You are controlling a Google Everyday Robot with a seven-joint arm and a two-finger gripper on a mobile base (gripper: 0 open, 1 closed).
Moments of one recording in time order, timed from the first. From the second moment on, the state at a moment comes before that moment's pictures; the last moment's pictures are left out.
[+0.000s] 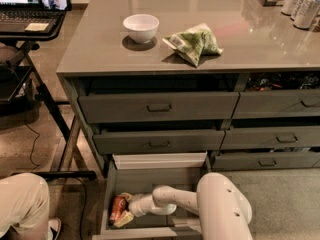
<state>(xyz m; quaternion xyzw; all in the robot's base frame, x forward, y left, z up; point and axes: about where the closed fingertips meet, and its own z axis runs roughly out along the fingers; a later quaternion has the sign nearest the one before) 0.518 0.191 0.134 -0.56 0.65 0.37 0.35</state>
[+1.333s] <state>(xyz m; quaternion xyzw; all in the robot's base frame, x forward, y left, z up) 0.503 0.070 0.326 -0.59 0.61 0.34 0.41</state>
